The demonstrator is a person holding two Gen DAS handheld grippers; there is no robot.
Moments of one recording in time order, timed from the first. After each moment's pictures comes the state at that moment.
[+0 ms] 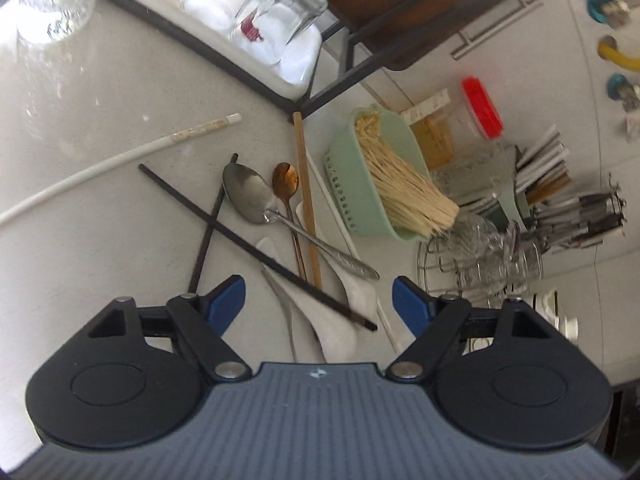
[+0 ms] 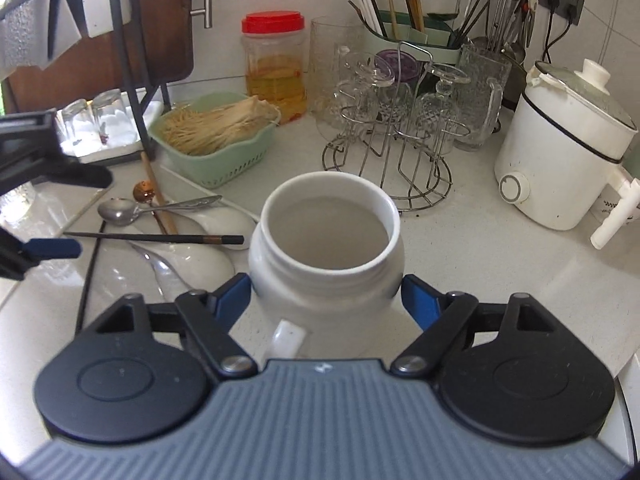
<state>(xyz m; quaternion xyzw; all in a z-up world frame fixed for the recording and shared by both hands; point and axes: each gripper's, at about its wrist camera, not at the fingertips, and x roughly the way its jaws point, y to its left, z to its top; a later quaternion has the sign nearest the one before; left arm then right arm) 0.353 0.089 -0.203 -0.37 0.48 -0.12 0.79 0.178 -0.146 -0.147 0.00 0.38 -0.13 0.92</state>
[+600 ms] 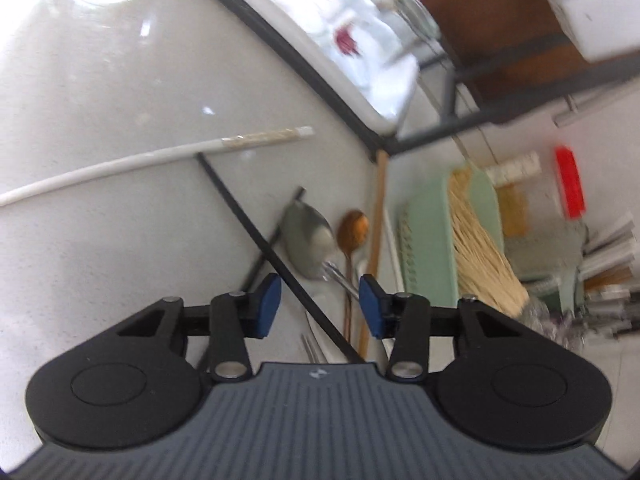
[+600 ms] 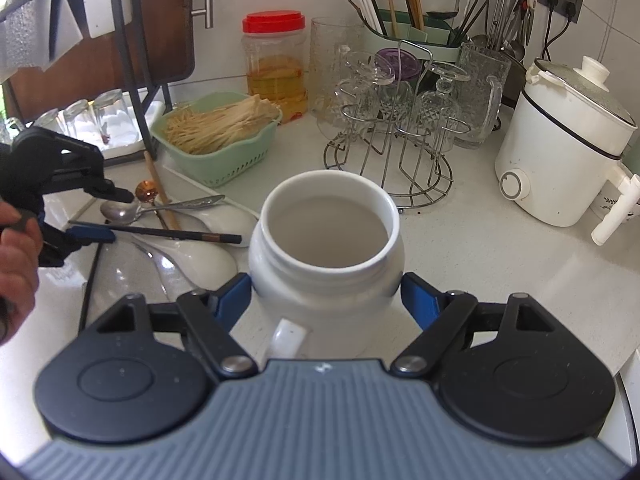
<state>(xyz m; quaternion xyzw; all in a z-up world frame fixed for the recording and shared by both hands) 0.382 0.100 -0.231 -0.42 0.49 0.02 0.77 0.178 -0.144 -0.146 0.00 0.38 -0.12 0.92</state>
